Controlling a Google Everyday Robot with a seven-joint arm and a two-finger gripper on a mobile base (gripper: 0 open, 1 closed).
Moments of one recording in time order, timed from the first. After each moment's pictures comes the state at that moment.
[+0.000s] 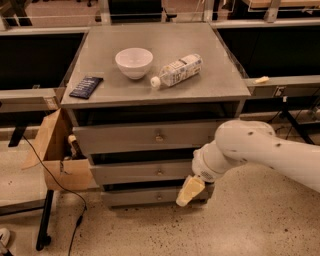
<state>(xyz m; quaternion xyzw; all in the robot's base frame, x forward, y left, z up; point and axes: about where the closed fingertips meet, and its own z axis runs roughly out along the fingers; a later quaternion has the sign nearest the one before) 0.503 -0.098 0.648 -0.55 0.81 0.10 0.20</state>
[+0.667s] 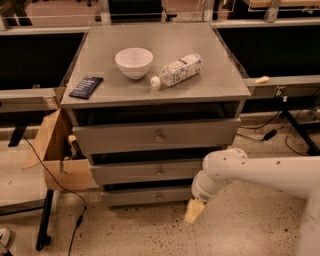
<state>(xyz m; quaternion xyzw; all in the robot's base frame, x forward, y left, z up) 0.508 -0.128 0.483 -0.58 0.80 0.09 0.11</state>
